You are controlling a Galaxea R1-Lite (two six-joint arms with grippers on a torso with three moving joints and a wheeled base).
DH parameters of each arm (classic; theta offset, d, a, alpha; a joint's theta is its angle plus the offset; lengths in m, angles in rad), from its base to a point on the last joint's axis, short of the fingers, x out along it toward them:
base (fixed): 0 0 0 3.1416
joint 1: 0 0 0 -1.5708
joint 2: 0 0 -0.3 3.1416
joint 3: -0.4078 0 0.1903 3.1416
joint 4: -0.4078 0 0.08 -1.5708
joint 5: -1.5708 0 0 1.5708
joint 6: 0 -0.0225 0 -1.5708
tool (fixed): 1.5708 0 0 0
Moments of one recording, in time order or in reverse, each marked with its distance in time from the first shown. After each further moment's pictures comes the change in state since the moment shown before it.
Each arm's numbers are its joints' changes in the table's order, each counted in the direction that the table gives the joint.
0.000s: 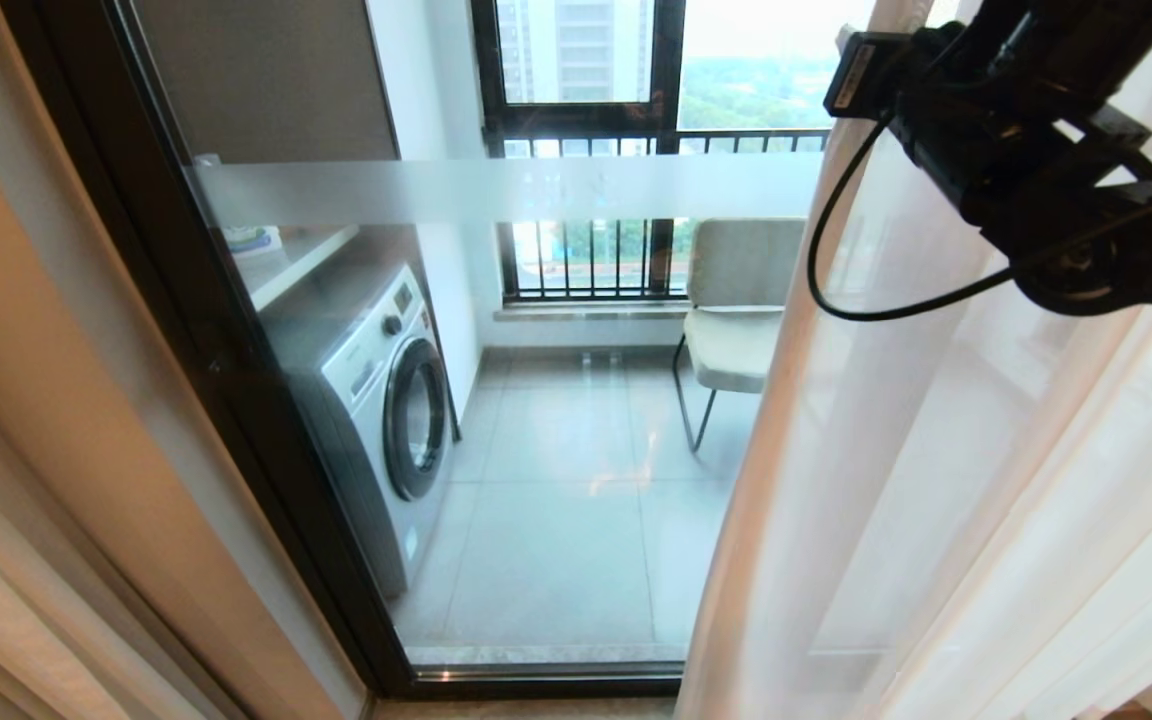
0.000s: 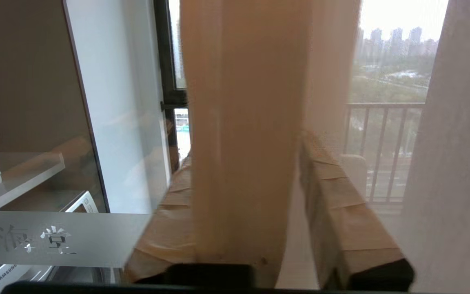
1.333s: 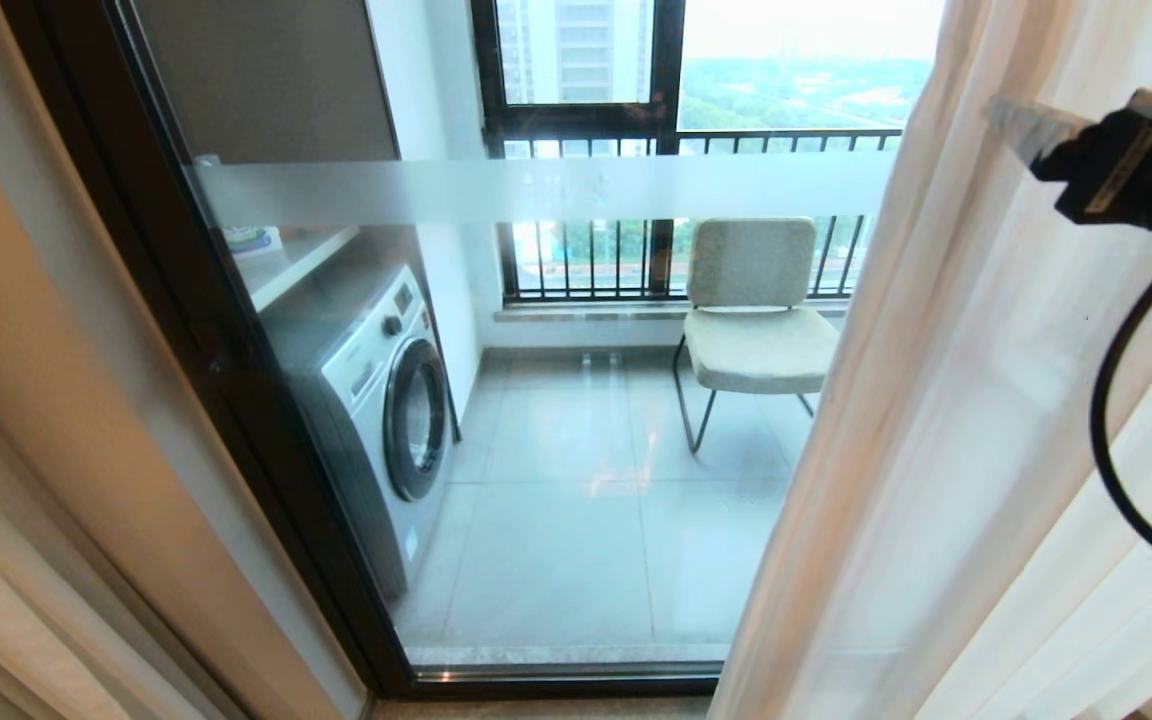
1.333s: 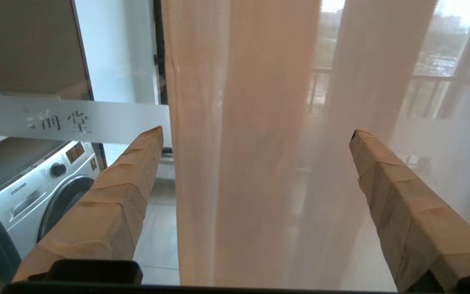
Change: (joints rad) left arm 0.000 0.000 0.000 0.000 0.000 0.000; right arm -0.007 0.585 0.721 -0.002 -0.001 0.028
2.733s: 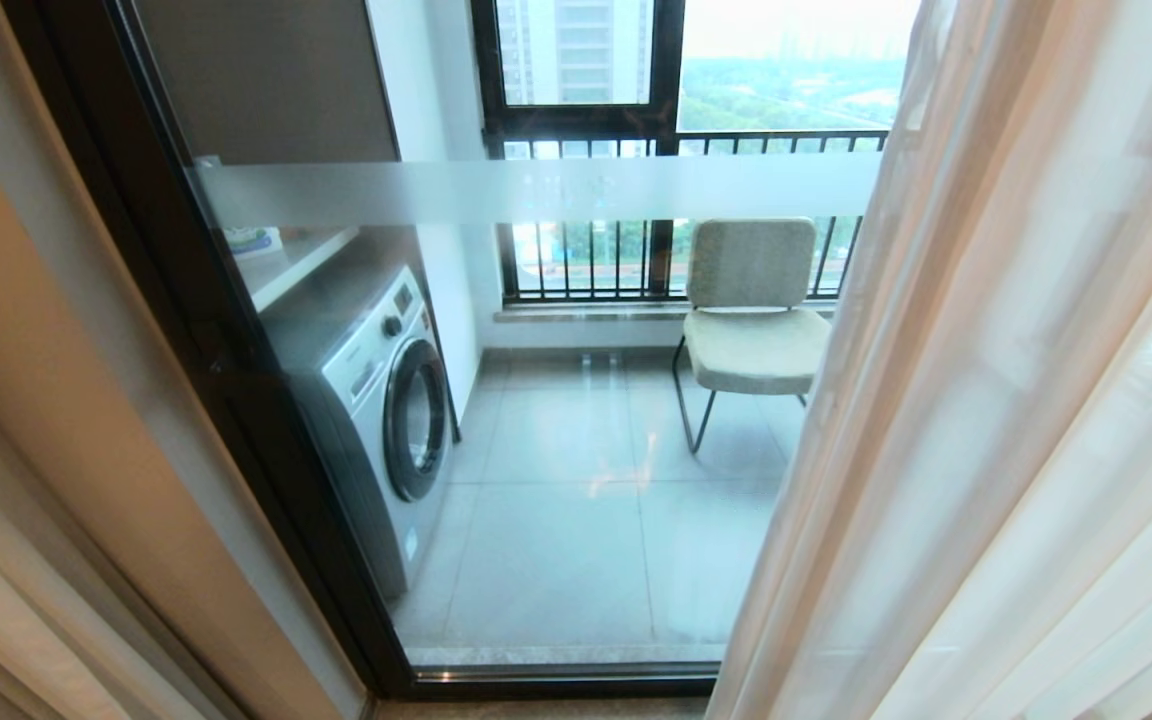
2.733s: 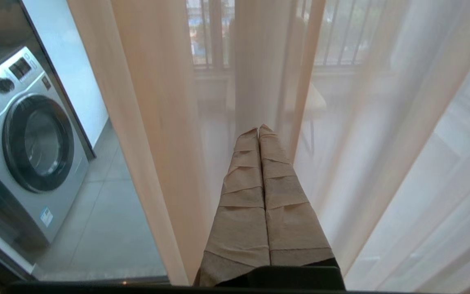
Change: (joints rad) left arm 0.000 0.000 0.000 0.000 0.000 0.000; right arm 0.377 0.609 0.642 -0.241 0.227 -0.143
